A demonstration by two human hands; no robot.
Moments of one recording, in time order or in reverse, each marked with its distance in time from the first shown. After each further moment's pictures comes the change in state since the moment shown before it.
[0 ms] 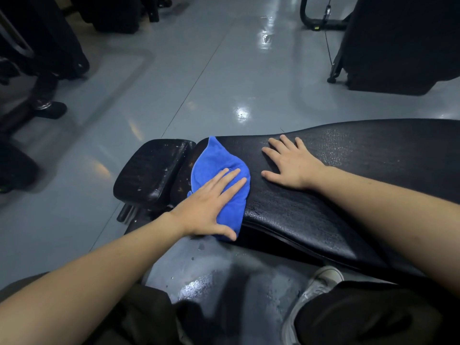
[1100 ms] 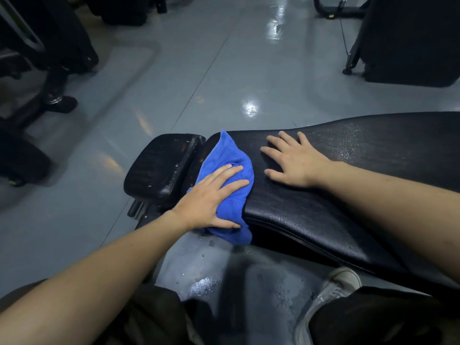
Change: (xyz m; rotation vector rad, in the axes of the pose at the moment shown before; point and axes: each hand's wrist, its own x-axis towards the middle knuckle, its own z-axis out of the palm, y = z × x) left_hand -0.009 -0.031 0.008 0.046 0.189 0.012; right_hand 0.019 -0.023 -0.004 -0.030 -0.029 -0.086
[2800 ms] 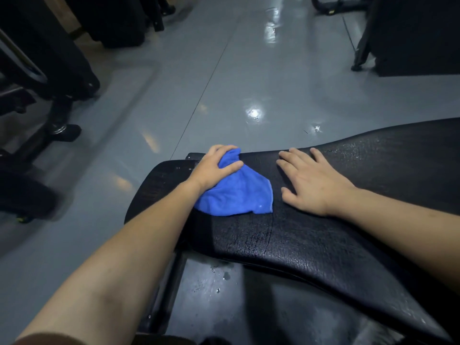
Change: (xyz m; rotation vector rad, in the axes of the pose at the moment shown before) left_hand 0.123 -0.119 -0.001 -0.498 0.041 -0.531; right_hand 0.024 0.004 0.006 0.066 0.063 0.086
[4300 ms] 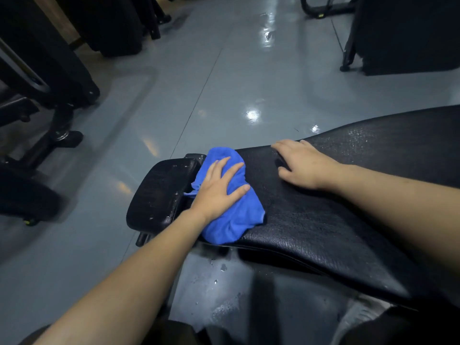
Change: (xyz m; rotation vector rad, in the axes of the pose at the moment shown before) left_hand -0.087 0.045 0.038 0.220 0.012 0.078; right_hand -0.009 0.022 -0.020 0.272 0.035 0.003
